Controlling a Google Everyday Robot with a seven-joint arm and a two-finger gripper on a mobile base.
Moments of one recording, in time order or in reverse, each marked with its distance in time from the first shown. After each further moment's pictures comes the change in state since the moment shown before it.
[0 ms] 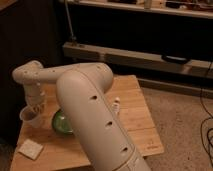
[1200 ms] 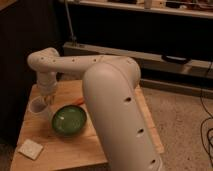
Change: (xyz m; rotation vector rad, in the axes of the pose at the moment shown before) arm 0.033 -0.065 -0.086 -0.042 -0.051 0.030
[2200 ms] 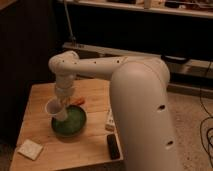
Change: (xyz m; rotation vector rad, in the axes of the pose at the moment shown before) arm 0.043 -0.055 0.004 -0.002 -0.019 0.074
